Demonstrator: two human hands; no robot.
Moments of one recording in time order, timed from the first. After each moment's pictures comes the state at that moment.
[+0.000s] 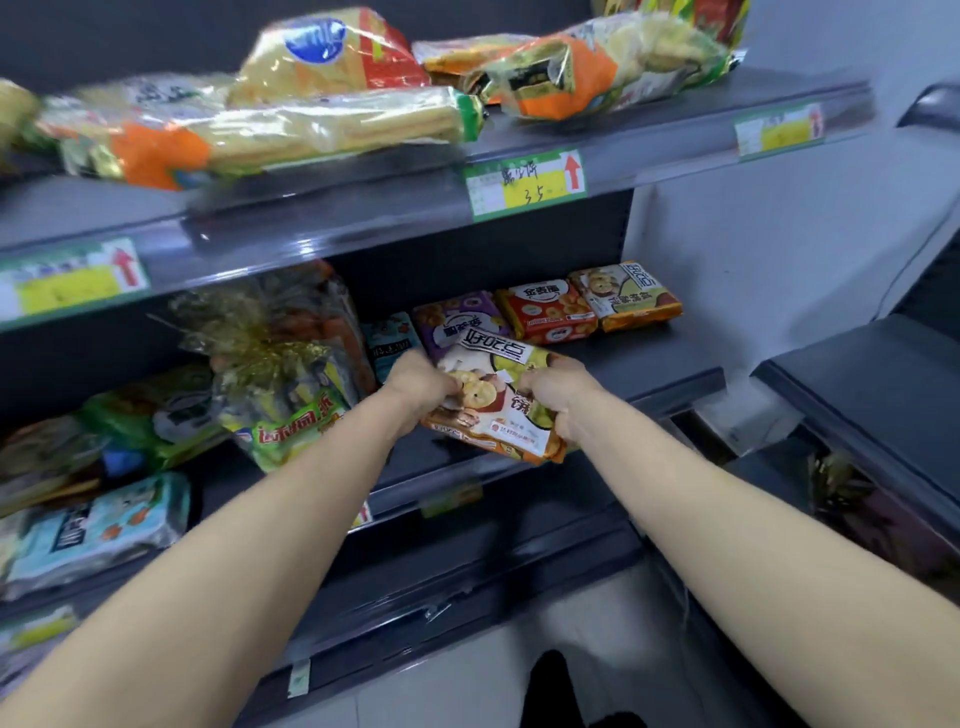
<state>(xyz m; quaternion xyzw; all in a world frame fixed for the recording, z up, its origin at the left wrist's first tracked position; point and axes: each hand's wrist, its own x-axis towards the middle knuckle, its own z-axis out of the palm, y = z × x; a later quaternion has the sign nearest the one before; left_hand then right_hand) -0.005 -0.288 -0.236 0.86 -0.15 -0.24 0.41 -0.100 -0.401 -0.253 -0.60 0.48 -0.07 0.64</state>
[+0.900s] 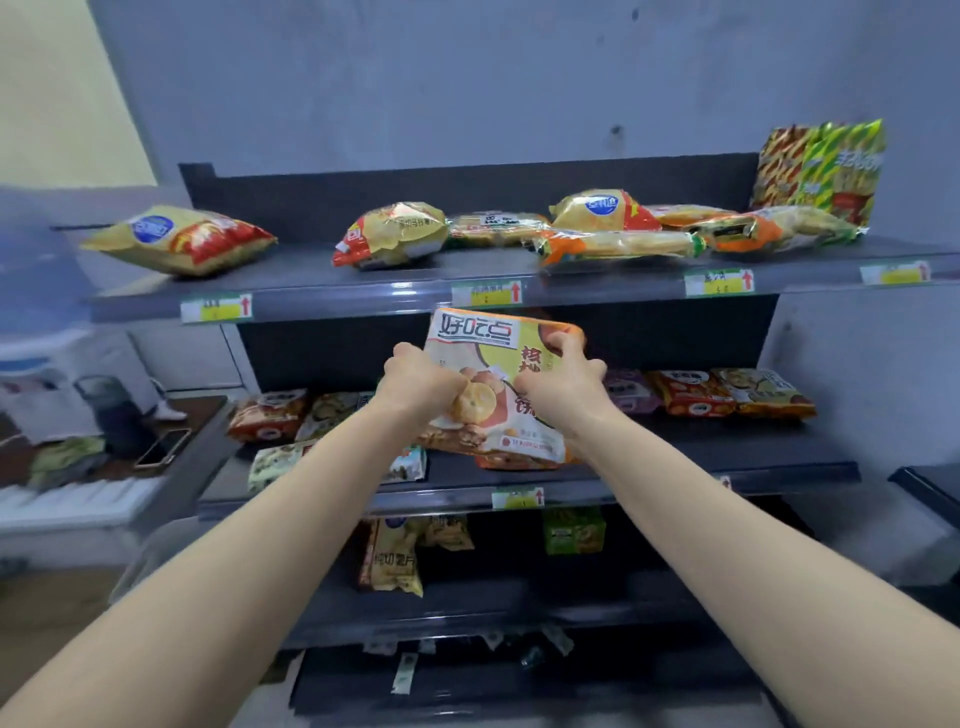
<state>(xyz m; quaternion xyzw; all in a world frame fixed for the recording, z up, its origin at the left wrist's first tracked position) -0.103 0.017 -0.096 0.89 -0.05 -0.02 0.45 -0.165 -0.111 -0.111 -0.81 0.24 -0.17 0.51</state>
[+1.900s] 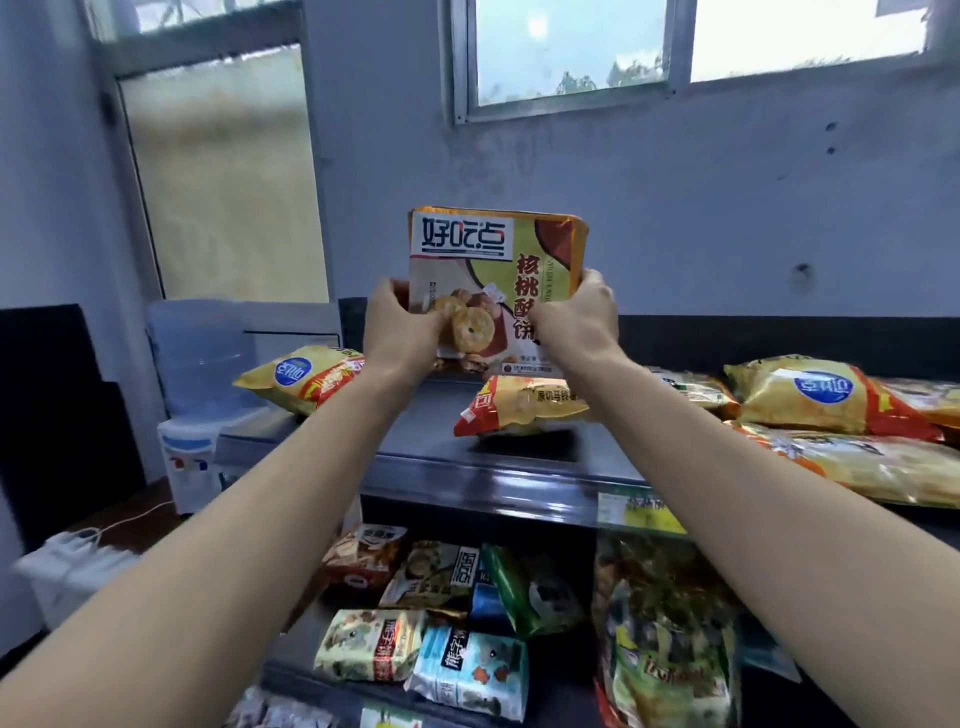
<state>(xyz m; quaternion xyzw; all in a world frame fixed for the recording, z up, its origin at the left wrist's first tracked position) 0.086 0.075 0.055 0.71 -0.10 0.30 0.63 0.075 -0.071 0.066 -0.76 0.02 -0.32 0.57</state>
